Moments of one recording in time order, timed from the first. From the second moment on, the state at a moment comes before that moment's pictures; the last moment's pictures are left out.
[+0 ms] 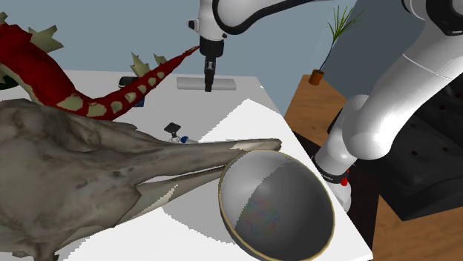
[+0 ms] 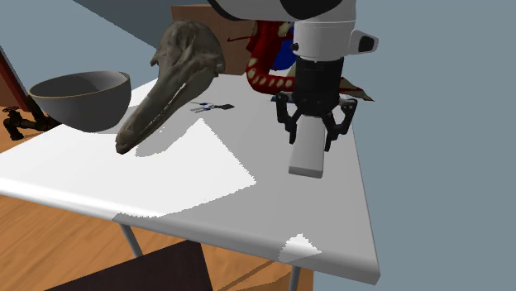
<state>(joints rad) 0.24 -0.12 0.06 -2.17 -0.01 2.06 -0.41</state>
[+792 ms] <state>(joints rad) 0.24 -0.15 0.06 -2.09 -0.01 1.95 -0.42</state>
